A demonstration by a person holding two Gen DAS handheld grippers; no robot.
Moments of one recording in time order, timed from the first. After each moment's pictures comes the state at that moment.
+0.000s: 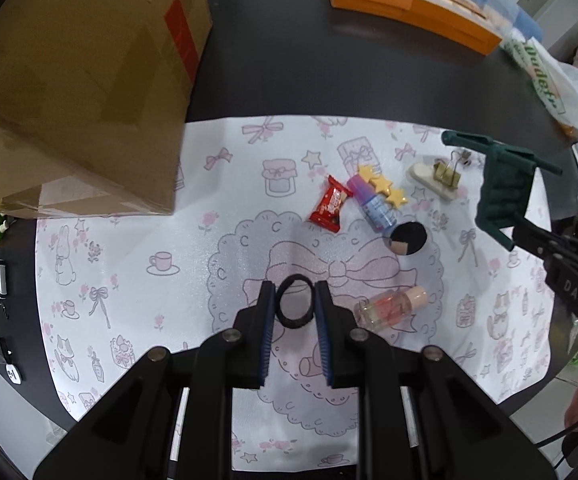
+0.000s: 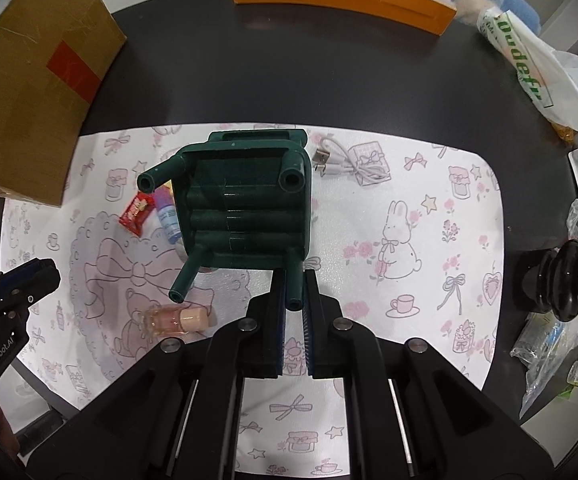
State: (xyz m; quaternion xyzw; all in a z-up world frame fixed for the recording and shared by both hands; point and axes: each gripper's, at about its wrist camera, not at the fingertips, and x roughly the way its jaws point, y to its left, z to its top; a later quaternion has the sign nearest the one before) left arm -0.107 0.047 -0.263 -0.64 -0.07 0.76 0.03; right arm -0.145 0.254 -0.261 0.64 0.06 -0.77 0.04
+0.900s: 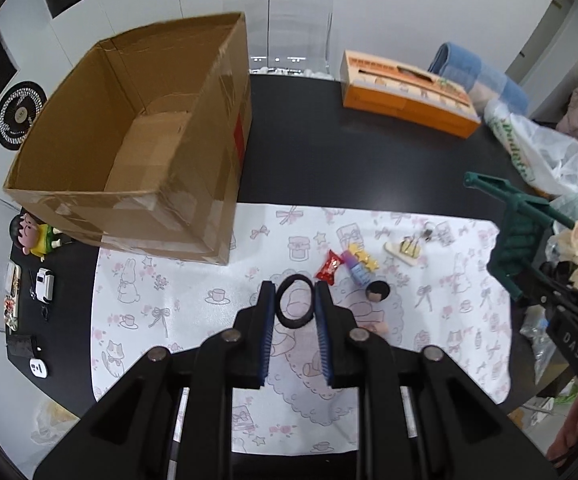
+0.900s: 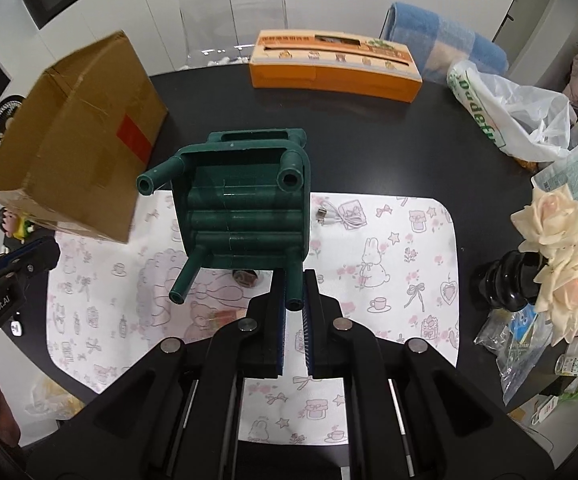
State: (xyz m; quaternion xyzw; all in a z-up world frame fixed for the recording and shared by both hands) left arm -0.078 0.006 -0.119 -0.57 -0.11 0.82 0.00; right arm -0.097 0.227 -0.116 0.58 0.04 -0.82 0.04
